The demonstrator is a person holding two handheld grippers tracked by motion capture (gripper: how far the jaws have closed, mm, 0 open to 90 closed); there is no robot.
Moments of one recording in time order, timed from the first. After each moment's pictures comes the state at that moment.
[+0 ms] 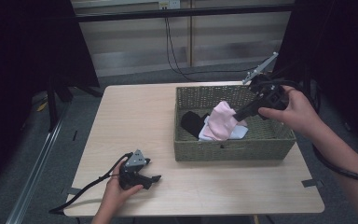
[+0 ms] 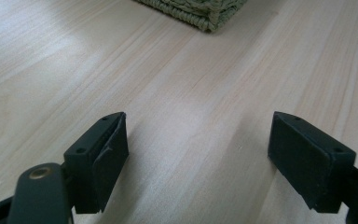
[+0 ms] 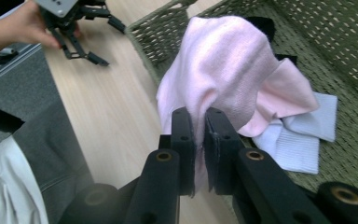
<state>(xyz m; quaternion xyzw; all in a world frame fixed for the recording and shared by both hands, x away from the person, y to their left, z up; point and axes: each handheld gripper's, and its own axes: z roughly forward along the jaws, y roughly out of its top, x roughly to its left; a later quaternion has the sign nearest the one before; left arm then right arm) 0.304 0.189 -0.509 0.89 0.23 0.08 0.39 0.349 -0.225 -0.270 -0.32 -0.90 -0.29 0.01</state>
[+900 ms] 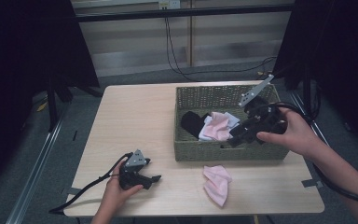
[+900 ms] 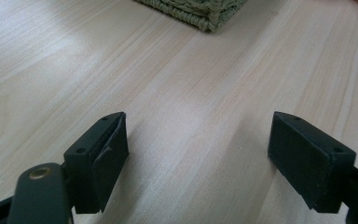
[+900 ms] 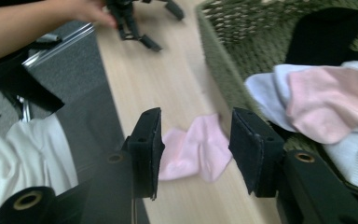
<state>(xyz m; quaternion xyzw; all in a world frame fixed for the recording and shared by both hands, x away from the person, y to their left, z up) 0.304 0.189 -0.508 0.89 0.23 0.08 0.39 0.314 -0.211 -0.297 -0.28 -0.91 -0.31 0.05</state>
